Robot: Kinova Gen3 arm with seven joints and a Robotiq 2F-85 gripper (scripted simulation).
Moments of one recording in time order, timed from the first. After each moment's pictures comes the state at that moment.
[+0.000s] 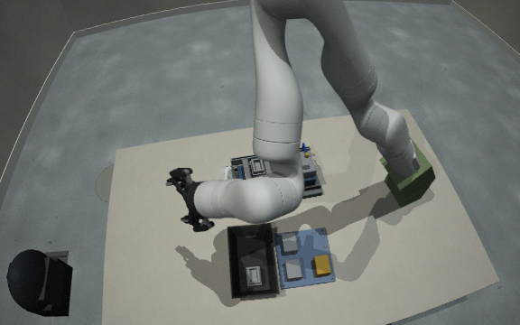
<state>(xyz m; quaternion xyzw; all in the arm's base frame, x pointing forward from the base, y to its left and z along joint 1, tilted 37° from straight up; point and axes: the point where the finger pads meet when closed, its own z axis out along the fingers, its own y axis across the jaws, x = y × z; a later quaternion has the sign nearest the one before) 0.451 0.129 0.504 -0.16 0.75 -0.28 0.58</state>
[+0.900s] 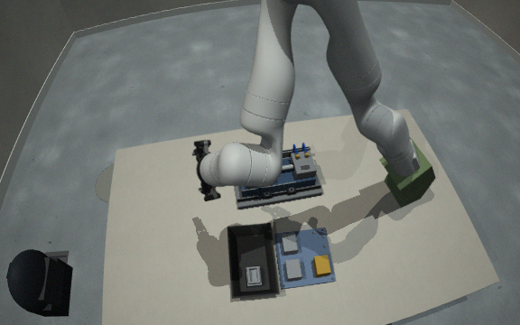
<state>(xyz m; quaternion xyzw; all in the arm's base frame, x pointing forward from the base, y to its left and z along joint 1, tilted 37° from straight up) 0.445 0.035 0.440 -0.04 0.84 -0.23 0.49</state>
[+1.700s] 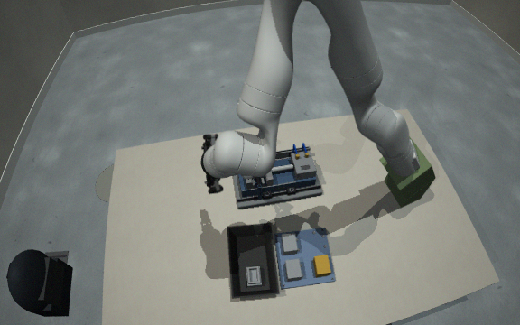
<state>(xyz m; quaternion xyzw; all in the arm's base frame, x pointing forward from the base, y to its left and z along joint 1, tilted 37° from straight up) 0.440 0.012 0.418 0.00 0.87 -0.20 0.46</state>
